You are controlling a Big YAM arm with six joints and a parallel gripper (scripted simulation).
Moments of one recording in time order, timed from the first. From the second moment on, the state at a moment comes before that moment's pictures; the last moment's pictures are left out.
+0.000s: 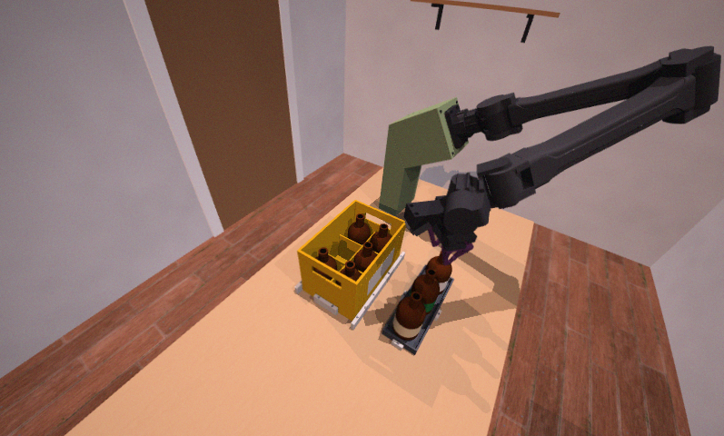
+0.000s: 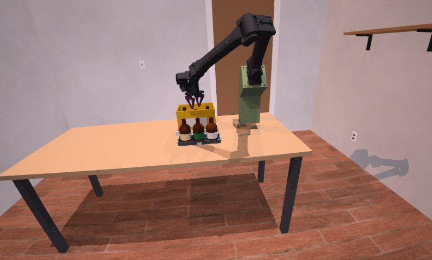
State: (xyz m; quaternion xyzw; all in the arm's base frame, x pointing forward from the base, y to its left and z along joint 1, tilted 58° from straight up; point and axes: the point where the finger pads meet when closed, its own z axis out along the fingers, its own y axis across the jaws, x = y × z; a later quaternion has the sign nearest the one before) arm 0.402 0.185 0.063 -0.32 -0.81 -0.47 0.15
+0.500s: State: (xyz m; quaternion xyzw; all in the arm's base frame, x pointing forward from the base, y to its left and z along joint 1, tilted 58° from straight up) arm 0.397 0.187 0.054 -0.34 -0.81 -0.46 0.16
